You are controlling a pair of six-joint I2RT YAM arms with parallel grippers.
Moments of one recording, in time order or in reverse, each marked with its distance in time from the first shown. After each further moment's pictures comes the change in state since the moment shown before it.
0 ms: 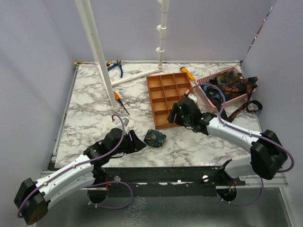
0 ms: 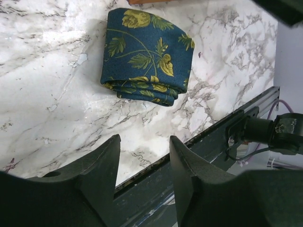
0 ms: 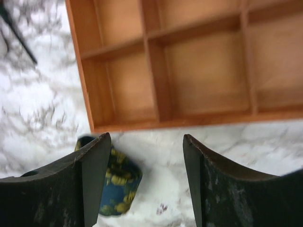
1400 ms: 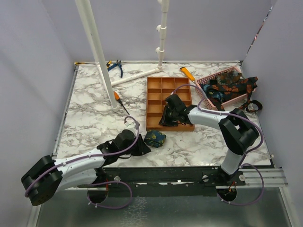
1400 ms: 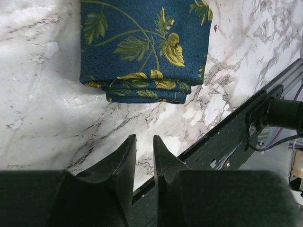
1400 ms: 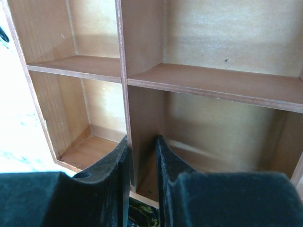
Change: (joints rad) left arm -0.073 0.272 -0.048 0.278 0.023 0.021; right arm -0.054 0.404 0.219 0.027 -0.266 0.008
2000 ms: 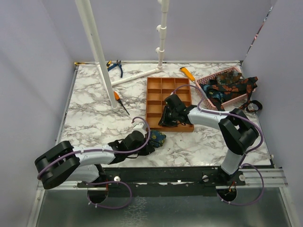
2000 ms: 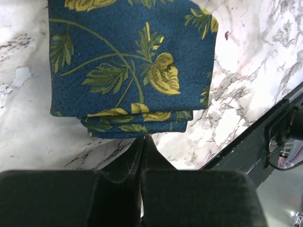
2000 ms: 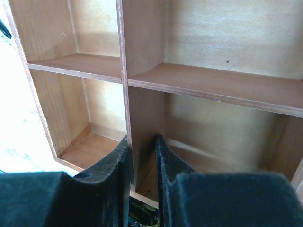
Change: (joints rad) left arm -0.111 0.252 0.051 0.161 -0.129 0.013; right arm 0.002 0.002 0.000 0.003 -0.021 0.016
